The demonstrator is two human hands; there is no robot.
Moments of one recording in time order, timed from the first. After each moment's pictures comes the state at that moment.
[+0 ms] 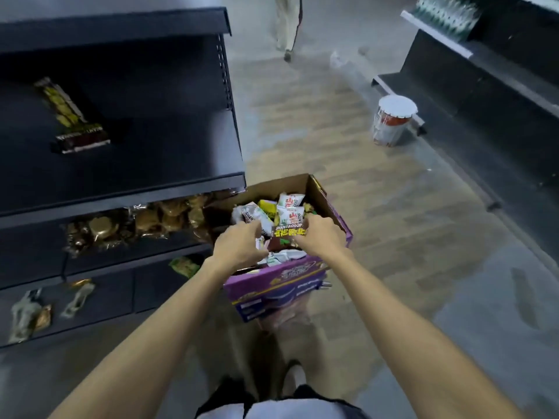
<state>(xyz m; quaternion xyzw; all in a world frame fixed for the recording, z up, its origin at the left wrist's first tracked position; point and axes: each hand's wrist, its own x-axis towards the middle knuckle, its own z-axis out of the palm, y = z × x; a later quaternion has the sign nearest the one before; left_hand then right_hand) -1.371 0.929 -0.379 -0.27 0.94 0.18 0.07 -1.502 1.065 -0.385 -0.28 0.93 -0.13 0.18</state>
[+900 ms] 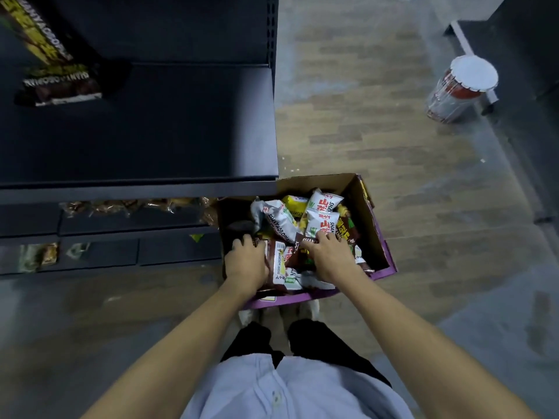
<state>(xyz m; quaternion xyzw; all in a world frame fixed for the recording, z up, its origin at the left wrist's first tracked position) -1.412 0.864 -0.498 -0.38 0.89 0.10 0.22 -1.568 0.974 -0.499 -0.52 0.80 0.20 0.23</state>
